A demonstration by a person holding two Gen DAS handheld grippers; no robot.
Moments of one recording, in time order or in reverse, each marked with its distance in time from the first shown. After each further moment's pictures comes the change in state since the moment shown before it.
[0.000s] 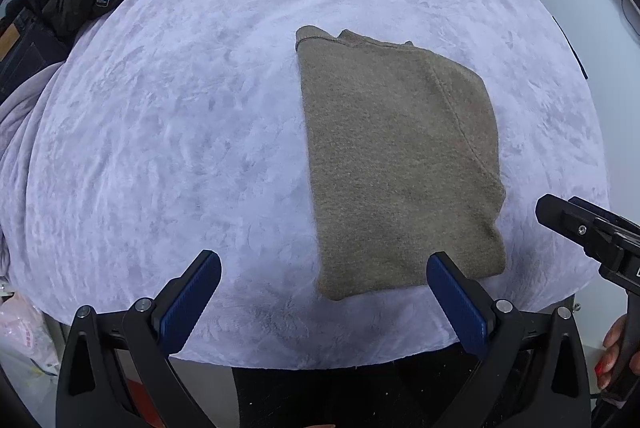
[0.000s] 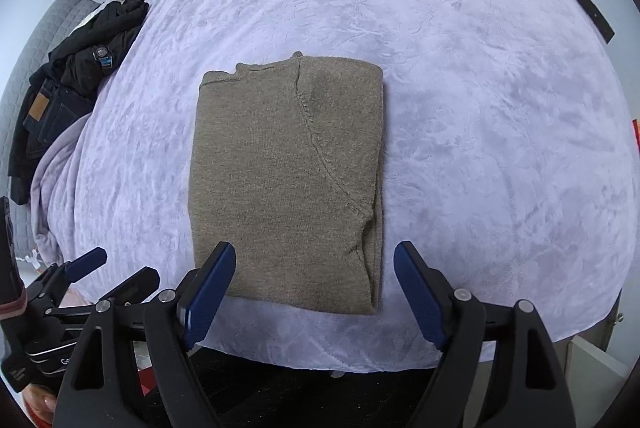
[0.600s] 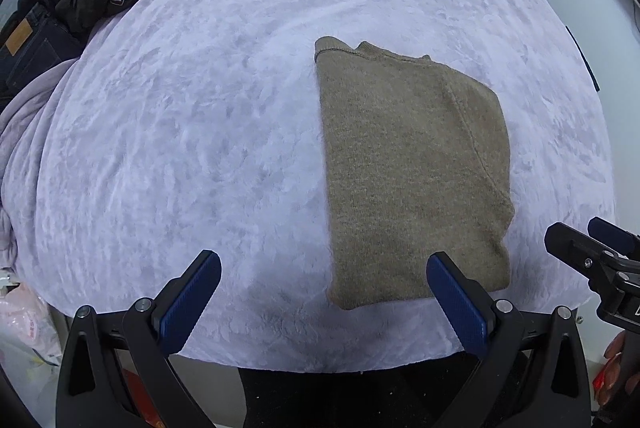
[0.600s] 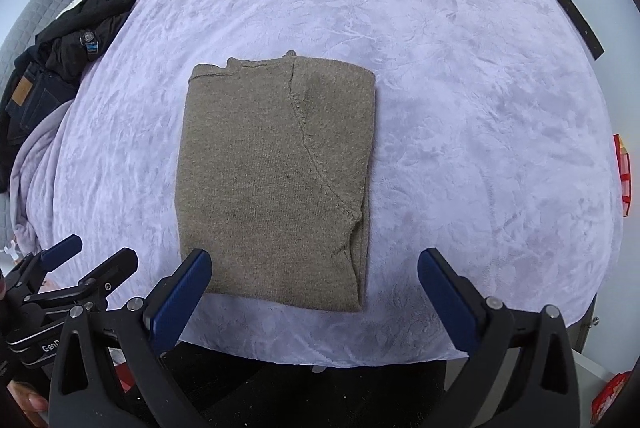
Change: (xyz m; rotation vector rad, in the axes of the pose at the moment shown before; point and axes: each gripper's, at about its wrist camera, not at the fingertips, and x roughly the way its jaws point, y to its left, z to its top) left arm -0.006 0.007 0.011 -0.035 -0.009 0.037; right arm -0.006 0.007 0.007 -0.030 0.037 -0.088
